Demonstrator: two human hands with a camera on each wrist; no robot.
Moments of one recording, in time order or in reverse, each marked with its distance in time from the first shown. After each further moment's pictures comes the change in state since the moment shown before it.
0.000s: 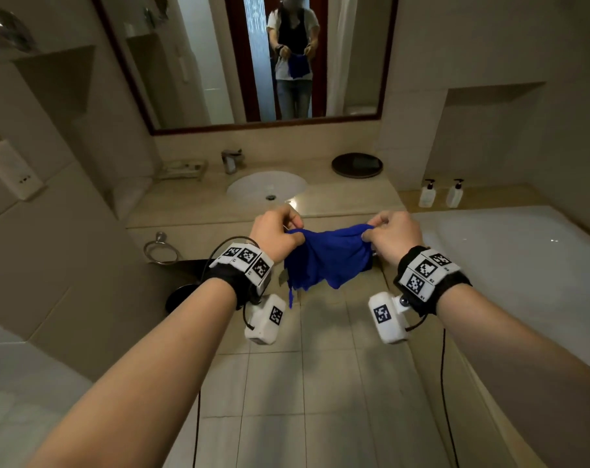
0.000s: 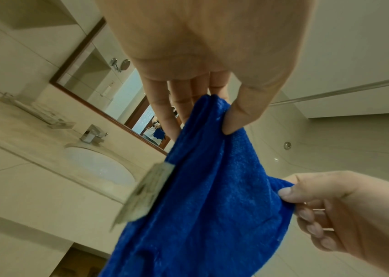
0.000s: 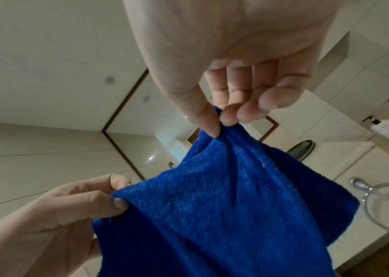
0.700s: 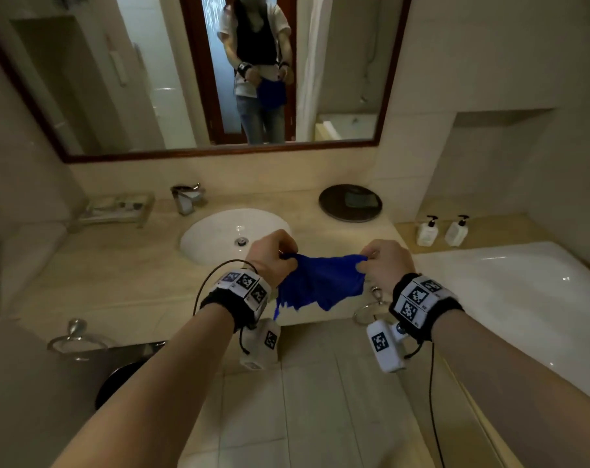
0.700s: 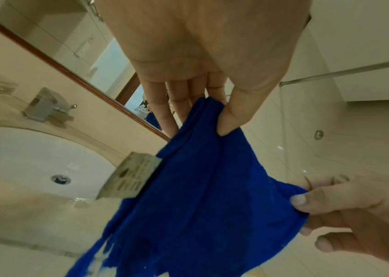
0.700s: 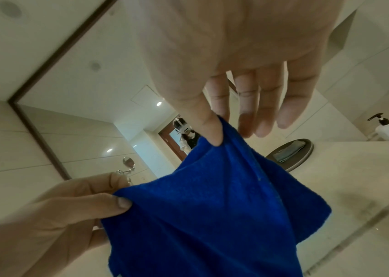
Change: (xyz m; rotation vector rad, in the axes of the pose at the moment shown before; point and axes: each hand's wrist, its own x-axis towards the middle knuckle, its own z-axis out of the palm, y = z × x) left_hand 0.381 -0.149 0.049 0.041 -0.160 -0.001; right_hand 0.345 -0.008 0.121 -0.187 -0.073 0.090
